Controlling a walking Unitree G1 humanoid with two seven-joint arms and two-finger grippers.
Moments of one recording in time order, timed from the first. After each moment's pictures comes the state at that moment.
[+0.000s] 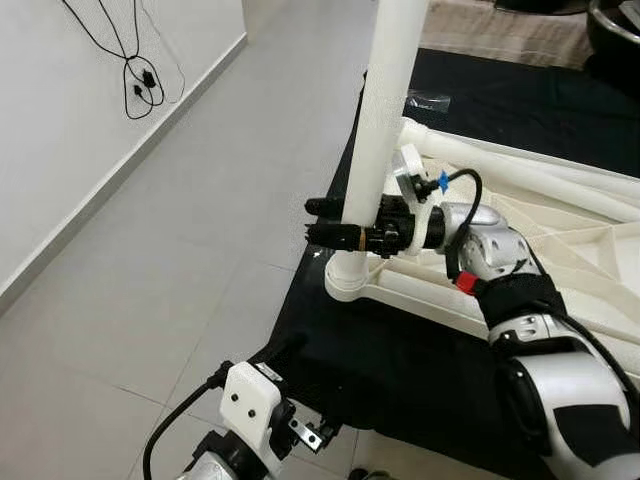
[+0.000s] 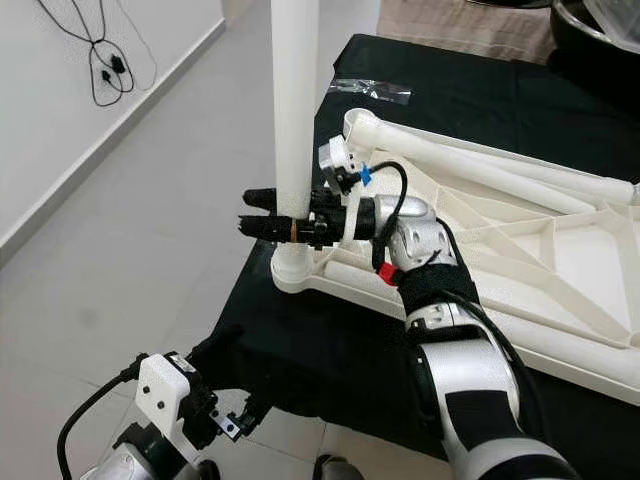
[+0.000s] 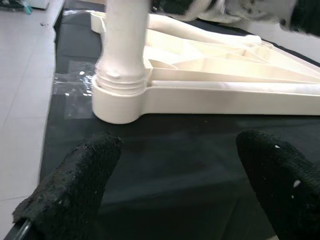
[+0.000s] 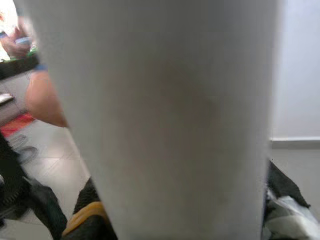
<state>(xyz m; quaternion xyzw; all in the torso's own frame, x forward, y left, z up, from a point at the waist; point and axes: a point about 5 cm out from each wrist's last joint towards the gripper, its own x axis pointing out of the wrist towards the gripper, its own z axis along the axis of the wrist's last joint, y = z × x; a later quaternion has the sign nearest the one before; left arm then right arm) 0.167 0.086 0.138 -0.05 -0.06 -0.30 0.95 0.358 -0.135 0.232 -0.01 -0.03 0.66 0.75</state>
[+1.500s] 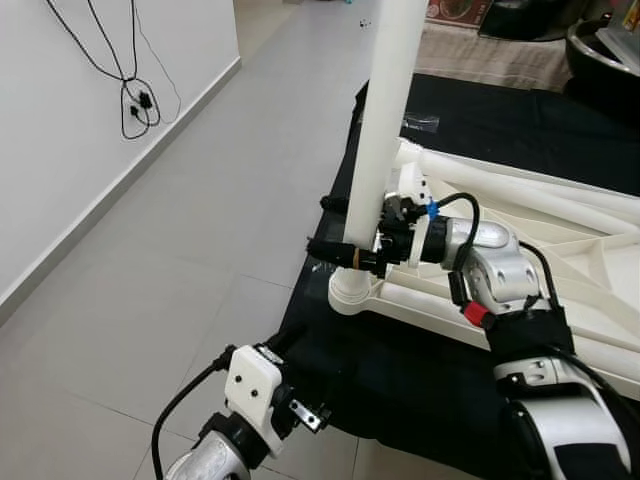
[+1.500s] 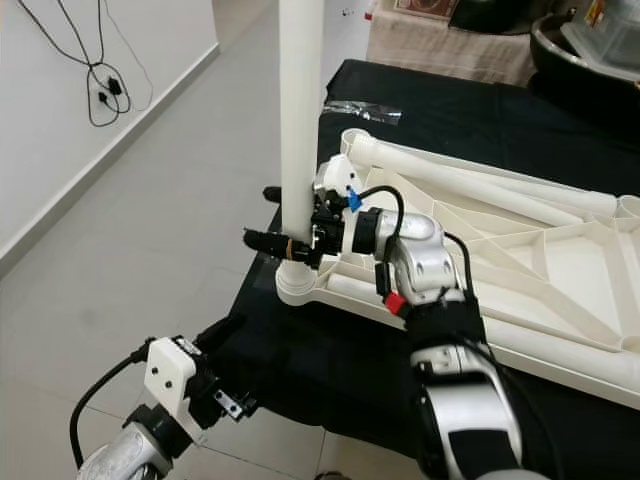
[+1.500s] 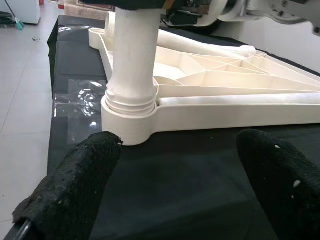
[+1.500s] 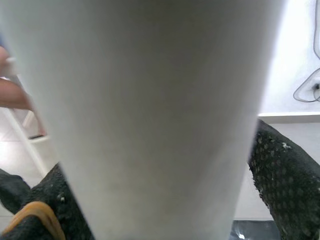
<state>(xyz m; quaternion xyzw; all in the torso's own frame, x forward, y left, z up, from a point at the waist) 0.182 0.084 0.135 -0.06 -0.07 -0.31 0.95 0.358 -0.126 0.233 -0.08 -0.01 0.61 0.79</state>
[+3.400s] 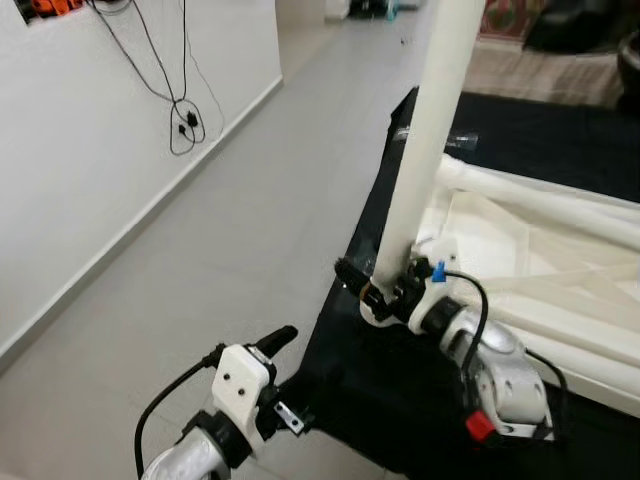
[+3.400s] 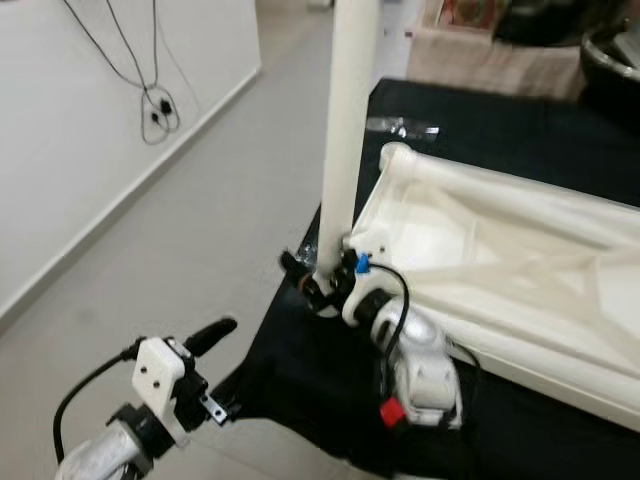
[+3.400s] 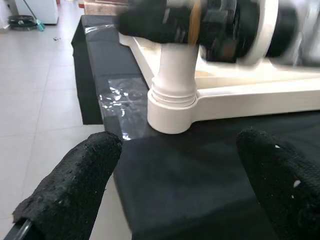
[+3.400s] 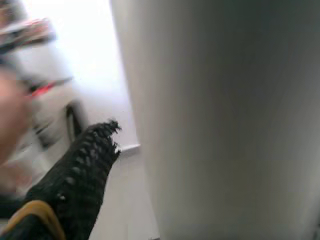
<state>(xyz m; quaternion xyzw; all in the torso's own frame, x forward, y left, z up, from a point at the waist) 0.189 0.099 0.134 -0.03 -0.05 -0.32 0.95 0.316 -0.148 0.196 -0.01 -0.04 0.45 0.89</state>
